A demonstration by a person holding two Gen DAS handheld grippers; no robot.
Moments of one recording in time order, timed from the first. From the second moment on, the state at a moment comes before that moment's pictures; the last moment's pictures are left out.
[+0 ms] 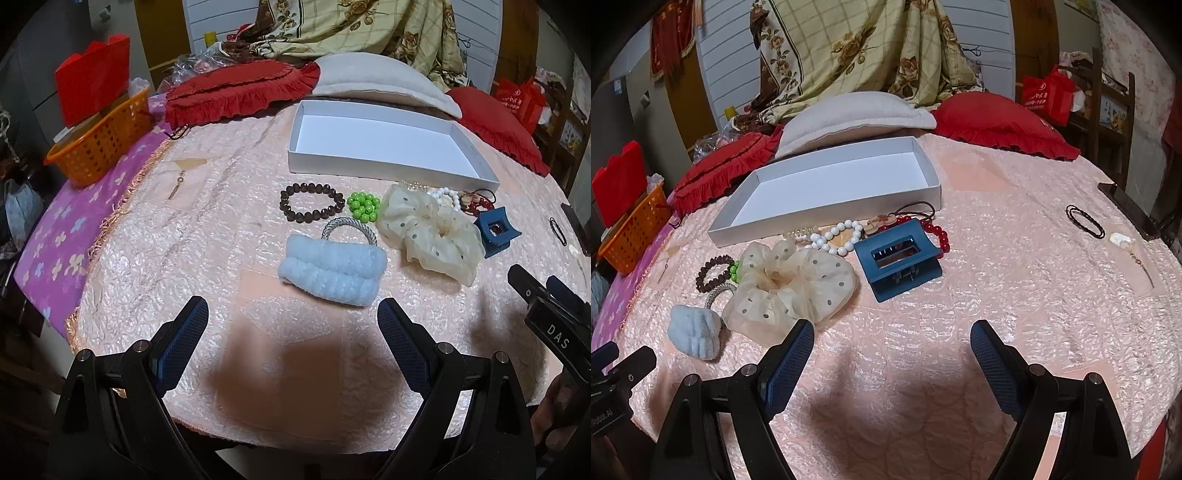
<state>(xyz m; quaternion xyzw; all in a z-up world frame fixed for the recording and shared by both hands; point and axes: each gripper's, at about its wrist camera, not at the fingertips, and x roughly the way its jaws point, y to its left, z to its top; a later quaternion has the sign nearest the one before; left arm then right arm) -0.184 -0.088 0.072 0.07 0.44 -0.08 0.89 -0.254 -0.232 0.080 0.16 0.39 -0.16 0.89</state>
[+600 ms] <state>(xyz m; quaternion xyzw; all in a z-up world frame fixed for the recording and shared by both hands) -0.169 -0.079 0.070 0.06 0.45 -0.10 0.88 -0.243 -0.223 0.073 0.13 0.40 -0.14 0.89</state>
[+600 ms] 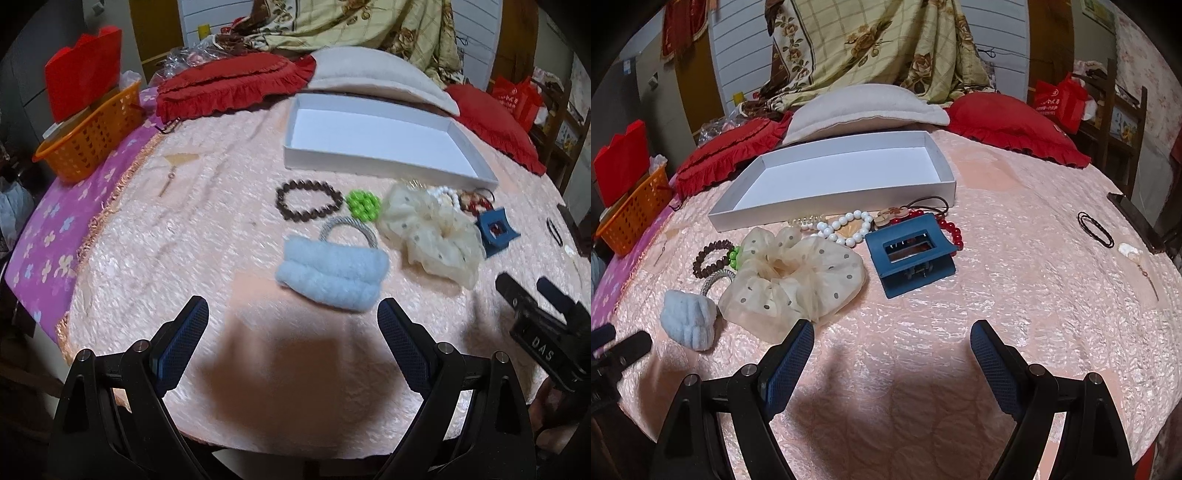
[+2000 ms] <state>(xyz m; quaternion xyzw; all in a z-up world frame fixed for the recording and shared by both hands) -0.120 -0.079 0.053 -0.05 0.49 -0.24 0.84 -0.161 -0.204 0.054 0.20 0.45 0.01 0.87</state>
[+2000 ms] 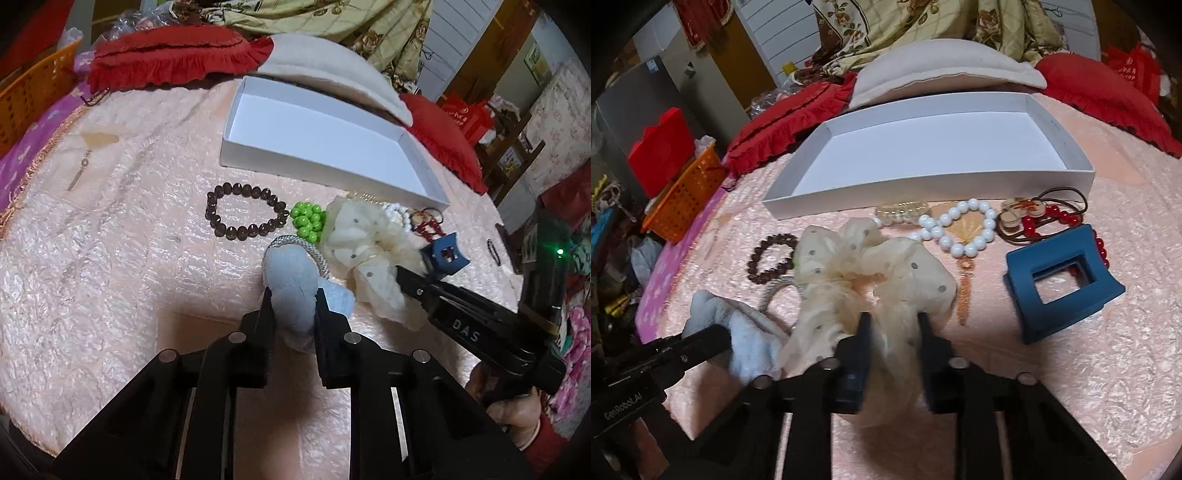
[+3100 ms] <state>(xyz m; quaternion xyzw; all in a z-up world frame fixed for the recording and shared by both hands) 0.021 -0.133 0.129 0.00 0.44 -0.24 0.87 -0.073 -0.333 0.128 0.26 0.37 -0.05 0.89</state>
